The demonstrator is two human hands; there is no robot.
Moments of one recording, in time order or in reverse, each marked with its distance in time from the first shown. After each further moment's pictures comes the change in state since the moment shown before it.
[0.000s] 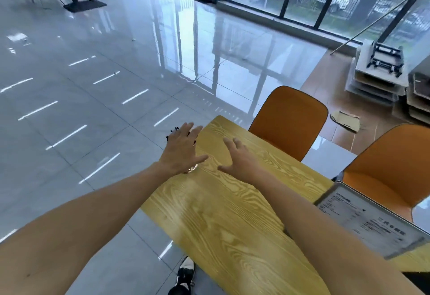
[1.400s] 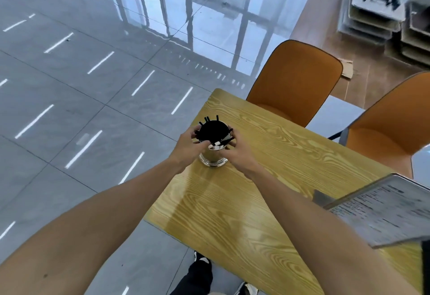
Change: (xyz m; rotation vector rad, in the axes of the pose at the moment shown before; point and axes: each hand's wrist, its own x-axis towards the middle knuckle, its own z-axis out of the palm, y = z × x) left_hand 0.080 -0.084 0.083 -0.899 -0.275 -0.420; right_hand 0.102 -0.005 0.089 0.965 0.139 0.328
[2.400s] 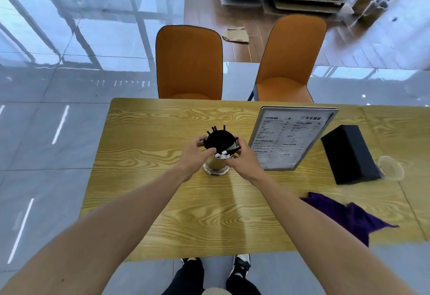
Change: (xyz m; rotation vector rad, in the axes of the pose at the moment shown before) left_hand -0.060 0.035 0.237 0.149 -0.480 0.052; right_hand -0.177 0.096 -0.166 0.115 0.493 0.148
